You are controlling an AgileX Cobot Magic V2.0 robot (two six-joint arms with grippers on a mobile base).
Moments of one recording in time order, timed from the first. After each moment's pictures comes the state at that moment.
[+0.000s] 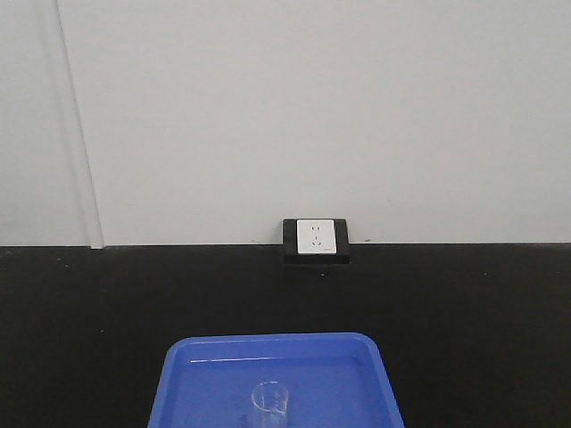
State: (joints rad) left arm -0.01 -0.02 0.03 0.06 0.37 0.02; right arm 0.07 -0.01 0.03 -0.04 0.10 0.10
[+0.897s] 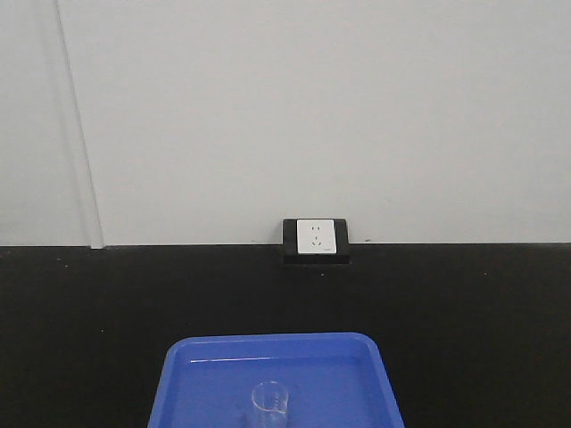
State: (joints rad) left arm -0.01 -0.02 0.03 0.06 0.37 0.02; right arm 0.07 0.69 -0.60 -0.03 -0.05 0.03
